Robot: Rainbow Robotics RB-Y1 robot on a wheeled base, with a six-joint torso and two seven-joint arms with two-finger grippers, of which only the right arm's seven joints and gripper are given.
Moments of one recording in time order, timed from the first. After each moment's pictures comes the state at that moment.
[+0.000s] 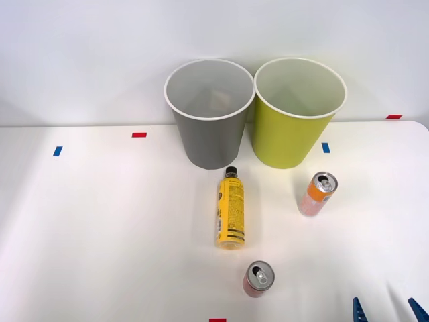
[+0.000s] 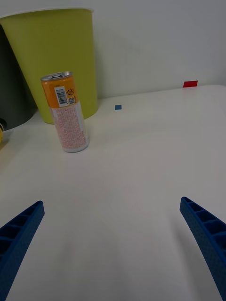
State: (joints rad) arm 0.88 -0.32 0.15 -1.70 -0.08 -0.77 1.29
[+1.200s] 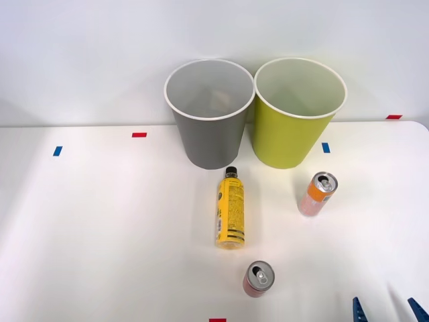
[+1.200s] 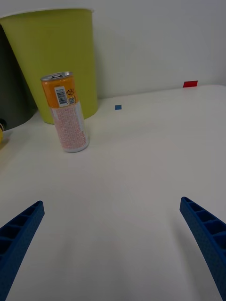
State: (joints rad) arm 0.88 -0.32 0.15 -1.69 -0.08 -0.76 1.29
